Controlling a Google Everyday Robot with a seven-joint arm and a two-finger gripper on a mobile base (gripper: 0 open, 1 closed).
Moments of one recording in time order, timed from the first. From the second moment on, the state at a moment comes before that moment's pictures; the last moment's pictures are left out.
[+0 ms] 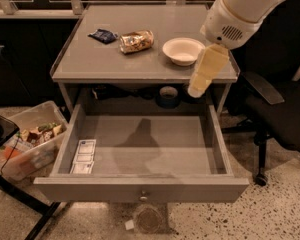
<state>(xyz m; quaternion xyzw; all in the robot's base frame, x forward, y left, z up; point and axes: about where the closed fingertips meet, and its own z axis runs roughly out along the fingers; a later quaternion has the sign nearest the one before) 0.544 -0.129 0.963 -0.59 0.78 0.01 0.22</state>
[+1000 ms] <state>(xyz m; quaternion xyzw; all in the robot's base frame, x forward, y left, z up) 0.661 -0.063 0.947 -0.49 0.82 0.05 0.29</state>
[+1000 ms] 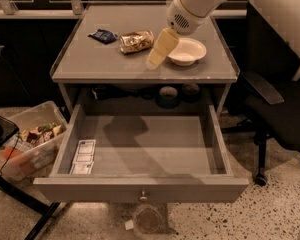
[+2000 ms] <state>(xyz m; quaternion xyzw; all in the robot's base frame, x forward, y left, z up) 0.743 -0.039 0.913 -0.45 0.84 0.04 0.30</state>
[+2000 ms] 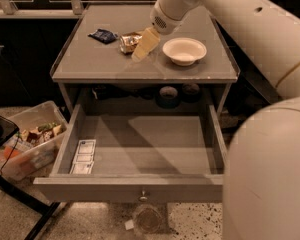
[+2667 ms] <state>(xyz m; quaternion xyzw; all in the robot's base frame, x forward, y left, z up) 0.809 -0.021 0.908 -0.39 0.86 0.03 0.34</state>
